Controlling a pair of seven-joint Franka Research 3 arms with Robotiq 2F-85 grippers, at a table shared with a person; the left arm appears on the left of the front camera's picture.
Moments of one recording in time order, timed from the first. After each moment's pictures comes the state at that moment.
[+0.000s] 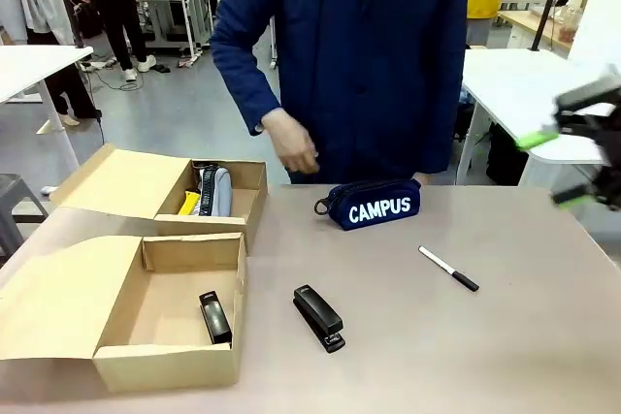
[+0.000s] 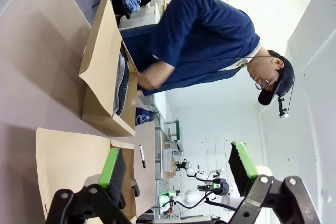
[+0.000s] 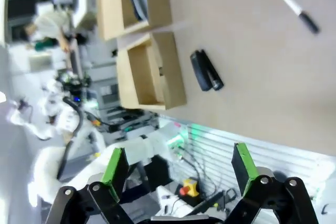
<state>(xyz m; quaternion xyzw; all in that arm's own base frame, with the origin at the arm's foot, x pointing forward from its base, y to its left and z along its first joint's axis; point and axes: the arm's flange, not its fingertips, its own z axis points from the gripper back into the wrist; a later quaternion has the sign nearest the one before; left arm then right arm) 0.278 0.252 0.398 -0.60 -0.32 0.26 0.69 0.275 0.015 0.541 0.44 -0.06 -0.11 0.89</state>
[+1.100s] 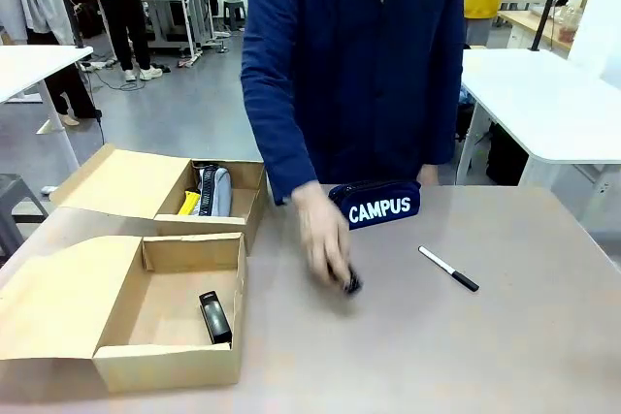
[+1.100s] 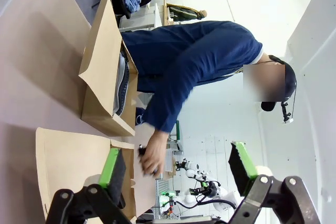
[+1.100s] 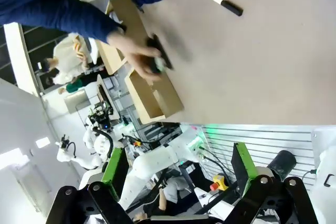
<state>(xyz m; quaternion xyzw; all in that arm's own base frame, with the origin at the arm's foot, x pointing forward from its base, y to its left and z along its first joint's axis) 0.278 0.252 0.398 -0.60 -0.32 0.26 0.69 0.255 -0.108 0.489 0.47 -0.02 -0.25 0.84</state>
